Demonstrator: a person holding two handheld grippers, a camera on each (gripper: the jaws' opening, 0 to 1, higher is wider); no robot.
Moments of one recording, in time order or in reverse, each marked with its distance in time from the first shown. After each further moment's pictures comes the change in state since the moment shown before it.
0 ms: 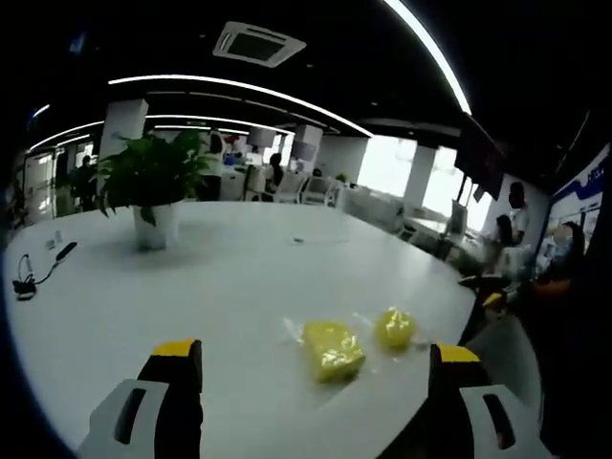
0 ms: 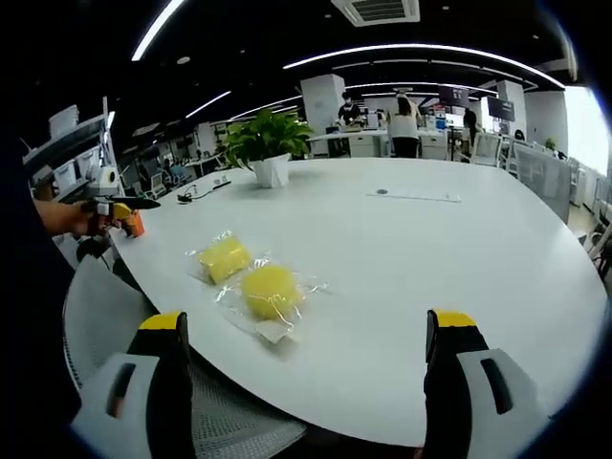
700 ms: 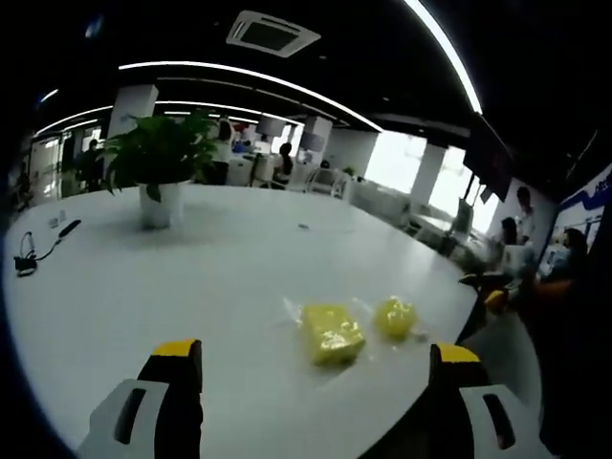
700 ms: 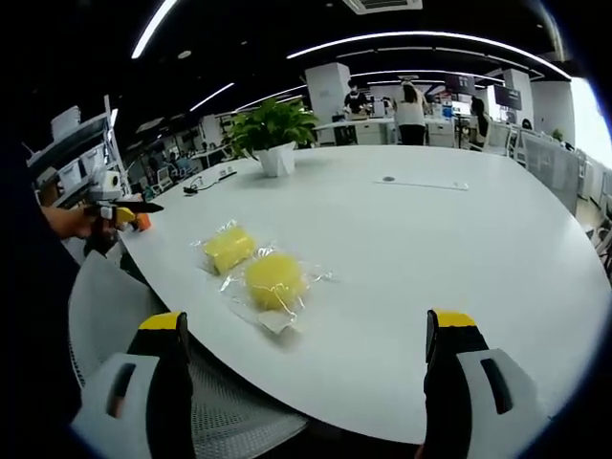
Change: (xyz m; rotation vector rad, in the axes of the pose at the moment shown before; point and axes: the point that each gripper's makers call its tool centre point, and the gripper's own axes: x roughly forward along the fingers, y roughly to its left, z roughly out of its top) left arm -0.003 -0.002 -0.026 -0.053 0.036 0.018; right arm 0.002 -0.002 -0.009 0.007 0.053 0.036
